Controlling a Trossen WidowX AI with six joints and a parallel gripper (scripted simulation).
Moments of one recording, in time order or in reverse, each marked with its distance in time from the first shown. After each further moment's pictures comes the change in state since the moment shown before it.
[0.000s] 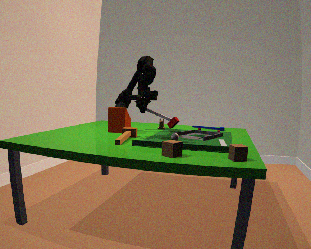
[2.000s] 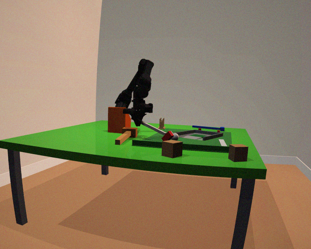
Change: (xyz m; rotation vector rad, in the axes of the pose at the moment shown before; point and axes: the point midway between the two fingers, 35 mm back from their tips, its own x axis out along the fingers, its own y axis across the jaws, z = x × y) arm 0.073 -0.032 -0.007 0.037 0.001 0.010
